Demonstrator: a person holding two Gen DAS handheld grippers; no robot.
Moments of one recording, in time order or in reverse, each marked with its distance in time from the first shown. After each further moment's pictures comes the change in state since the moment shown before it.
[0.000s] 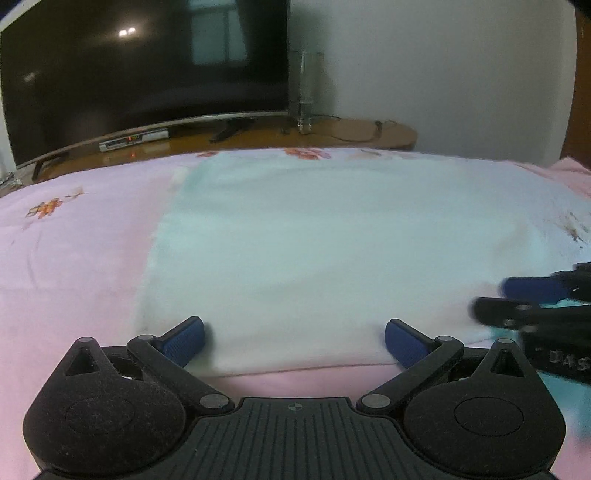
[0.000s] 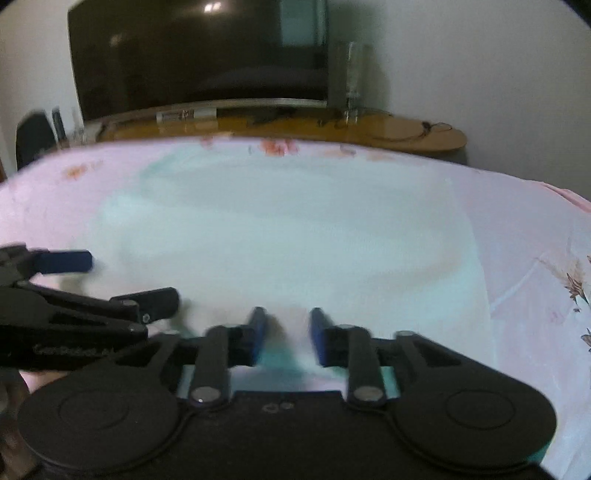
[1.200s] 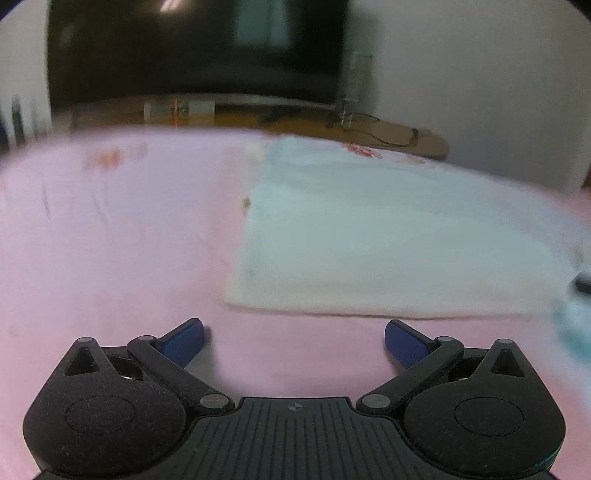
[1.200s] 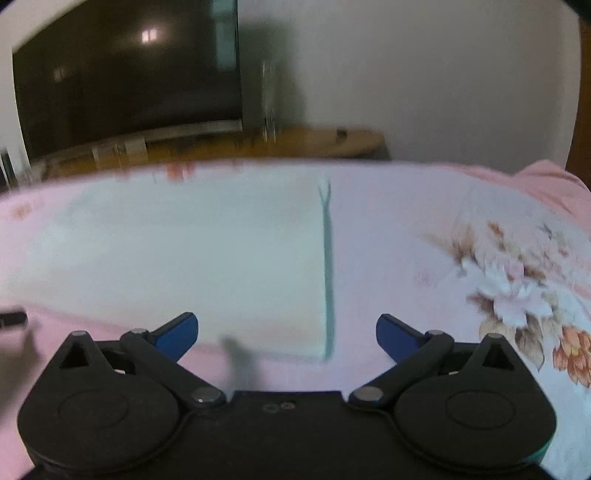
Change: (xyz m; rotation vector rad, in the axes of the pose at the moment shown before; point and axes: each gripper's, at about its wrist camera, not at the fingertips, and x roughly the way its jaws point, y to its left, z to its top) left arm -0.036 0.049 -0.016 -0.230 0.053 -0.025; right arm -0.063 -0.072 -0.028 0.182 -0.101 -0.146
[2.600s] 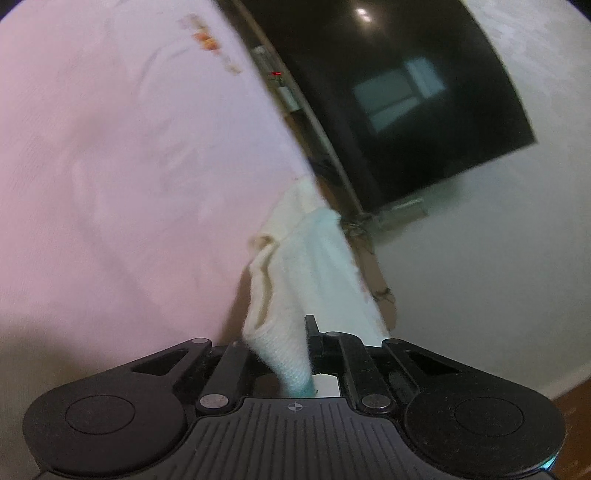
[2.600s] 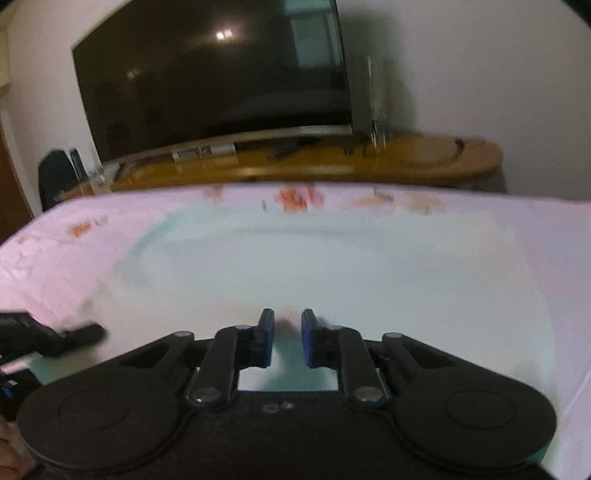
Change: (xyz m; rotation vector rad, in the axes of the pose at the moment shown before) left arm 0.082 0.044 0.002 -0.821 -0.190 -0.314; right arm 0.110 0.093 0.050 -0.056 0.052 0.273
